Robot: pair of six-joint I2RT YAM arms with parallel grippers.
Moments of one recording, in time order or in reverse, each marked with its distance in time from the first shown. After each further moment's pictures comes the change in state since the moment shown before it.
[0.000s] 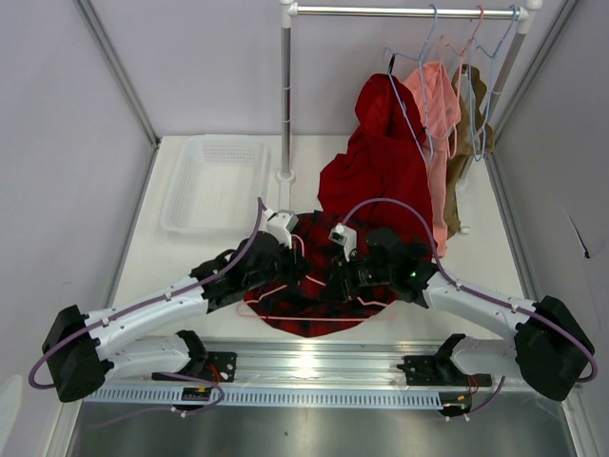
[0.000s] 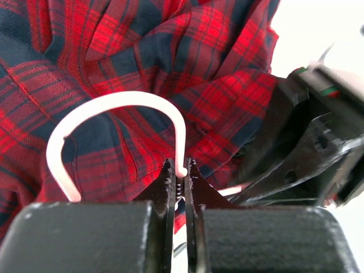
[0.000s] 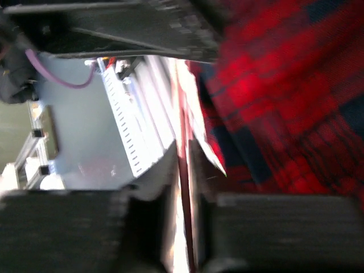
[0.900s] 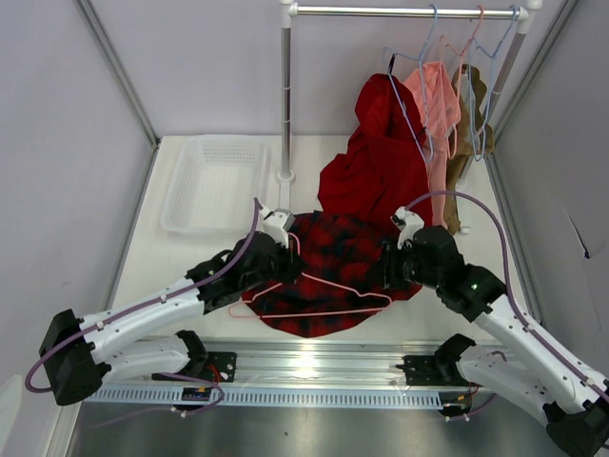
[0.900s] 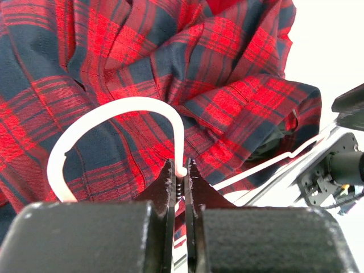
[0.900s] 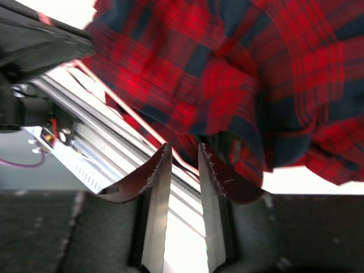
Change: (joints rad) left arm 0.000 -0.030 0.000 -0.028 -0.050 0.047; right arm -0.123 -0.411 0.151 -0.608 0.465 0.057
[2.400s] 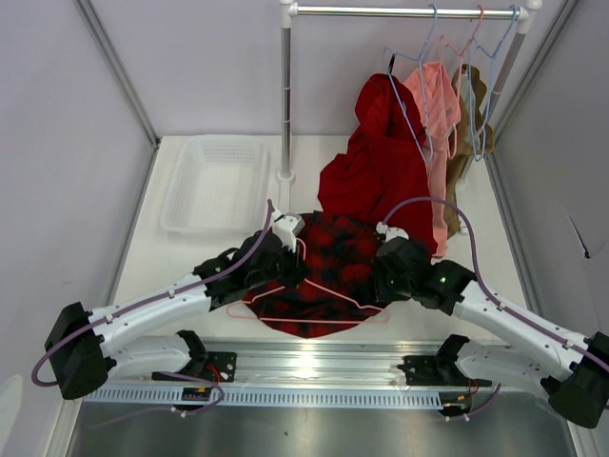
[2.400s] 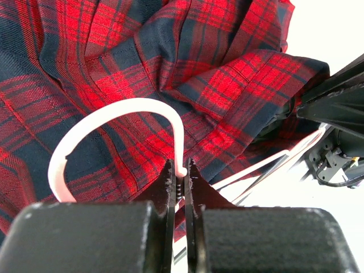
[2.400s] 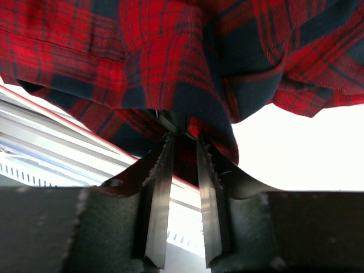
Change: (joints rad) left arm 0.000 0.055 0.011 -0.013 0.090 0.063; right arm 0.198 0.177 0.021 -0.176 0.313 0.138
